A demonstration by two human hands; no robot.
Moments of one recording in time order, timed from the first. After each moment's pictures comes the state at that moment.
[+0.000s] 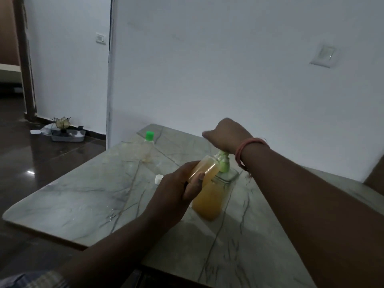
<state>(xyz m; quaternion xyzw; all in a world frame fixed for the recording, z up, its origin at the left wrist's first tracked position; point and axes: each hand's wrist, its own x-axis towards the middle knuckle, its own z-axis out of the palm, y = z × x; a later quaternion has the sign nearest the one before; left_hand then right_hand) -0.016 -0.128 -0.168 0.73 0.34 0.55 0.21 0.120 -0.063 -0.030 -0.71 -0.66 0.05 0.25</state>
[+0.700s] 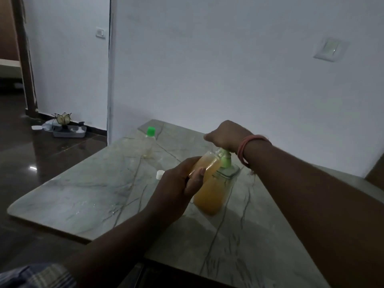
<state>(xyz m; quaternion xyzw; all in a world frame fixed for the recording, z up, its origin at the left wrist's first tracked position) -0.016 -0.129 -0.168 0.73 0.34 0.55 0.22 0.120 -0.066 -0.028 -0.72 -0.66 0.07 0.20</state>
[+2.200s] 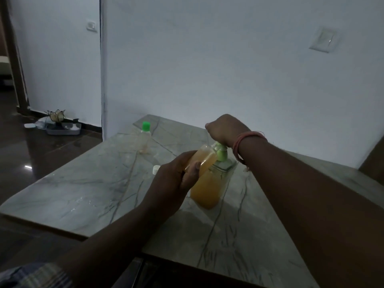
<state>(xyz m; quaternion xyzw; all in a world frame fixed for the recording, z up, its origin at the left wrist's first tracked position) -0.015 -0.130 -0.166 0.73 0.34 0.55 0.22 0.121 -0.066 -0.030 -0.73 -0.65 0.05 0.21</state>
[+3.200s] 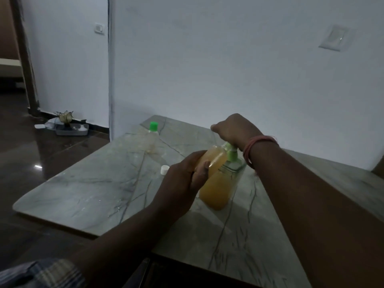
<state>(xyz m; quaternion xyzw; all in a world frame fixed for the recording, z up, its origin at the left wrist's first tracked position) -0.017 -0.126 -0.171 0.73 0.34 0.55 0.21 0.122 -0.060 -0.038 -0.72 -0.63 0.08 0.26</state>
